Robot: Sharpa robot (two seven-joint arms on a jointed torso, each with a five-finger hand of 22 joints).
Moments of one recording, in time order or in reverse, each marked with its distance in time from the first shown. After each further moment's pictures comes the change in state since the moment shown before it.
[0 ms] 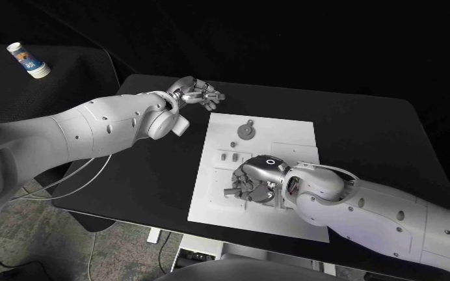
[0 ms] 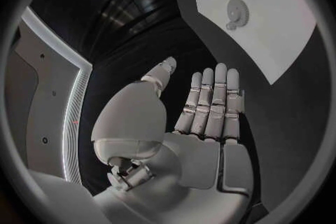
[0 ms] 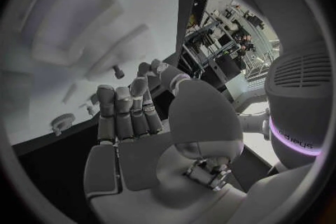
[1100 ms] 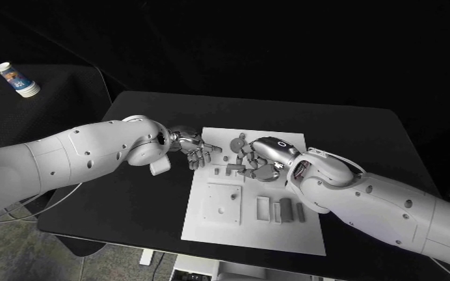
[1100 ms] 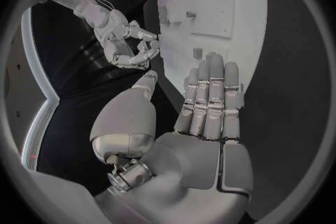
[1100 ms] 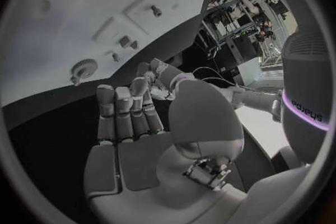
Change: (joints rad) left arm 0.000 -0.070 -0.009 0.151 -0.269 0.361 -0.392; left_hand -0.235 0.005 -0.147 0.161 0.000 0.119 -0.013 0.014 0.009 0.216 -0.034 0.037 0.028 0.245 -0.059 0.070 0.088 0.040 0.199 -0.035 0.081 0.026; right arm 0.000 -0.042 0.158 -0.032 0.067 -0.089 -0.006; right_hand 0.000 -0.001 0.010 -0.013 -0.001 0.001 -0.003 -0.003 -0.001 0.004 -0.004 0.000 -0.001 0.000 0.000 0.000 -0.001 0.000 0.000 0.000 0.000 0.002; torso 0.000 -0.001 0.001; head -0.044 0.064
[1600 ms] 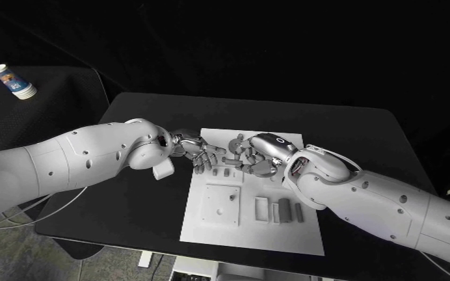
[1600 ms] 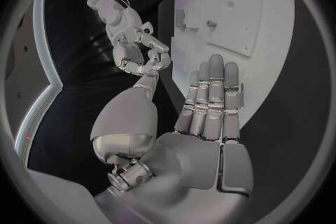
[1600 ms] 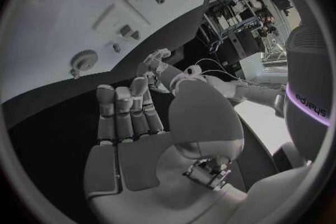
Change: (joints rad) left arm 0.000 0.005 -0.007 0.021 0.151 0.019 0.004; left_hand 0.035 0.010 -0.021 -0.021 0.000 -0.059 0.001 -0.037 -0.017 -0.060 0.012 -0.032 -0.008 0.000 0.001 0.004 0.018 -0.002 0.007 0.000 0.004 -0.003; right arm 0.000 0.014 0.016 -0.020 0.028 -0.015 0.002; right_hand 0.000 0.000 0.002 -0.003 -0.003 -0.001 0.001 0.000 -0.001 0.000 0.000 0.000 0.000 0.000 0.000 0.000 0.000 0.000 0.000 0.000 0.000 0.000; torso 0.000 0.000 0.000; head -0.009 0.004
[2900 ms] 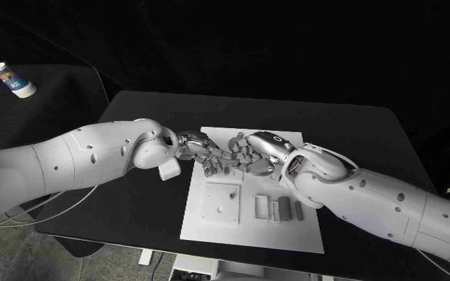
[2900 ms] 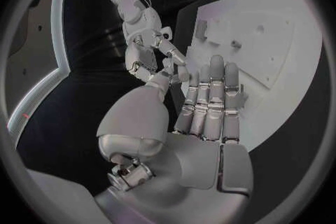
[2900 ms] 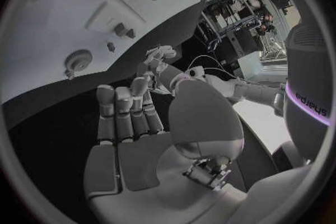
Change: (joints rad) left arm 0.000 0.024 -0.006 0.007 0.137 0.086 0.001; left_hand 0.166 0.094 0.024 -0.073 0.000 0.005 -0.021 0.017 -0.001 -0.053 -0.018 -0.030 0.001 -0.031 0.016 -0.027 0.047 -0.006 -0.024 0.009 -0.016 -0.009; right arm 0.000 0.010 0.000 0.008 0.005 -0.002 0.001; right_hand 0.002 0.002 0.003 -0.008 0.004 0.000 0.000 -0.002 0.000 0.000 0.000 0.000 -0.001 0.001 -0.001 0.000 0.000 0.000 0.003 -0.003 0.000 0.001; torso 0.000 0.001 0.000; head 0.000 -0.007
